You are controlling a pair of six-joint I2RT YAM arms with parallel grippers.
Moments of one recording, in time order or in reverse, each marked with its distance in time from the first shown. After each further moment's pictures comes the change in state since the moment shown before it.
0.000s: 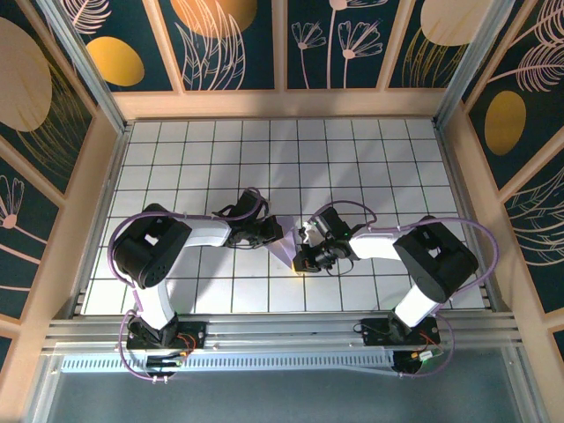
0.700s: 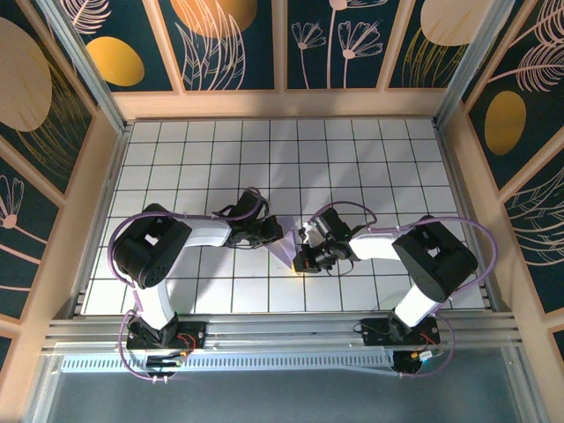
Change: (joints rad) left arm -0.002 0.000 0.002 -0.003 -0.006 0.000; right arm 0.000 0.003 -0.017 0.029 -0.004 -0.002
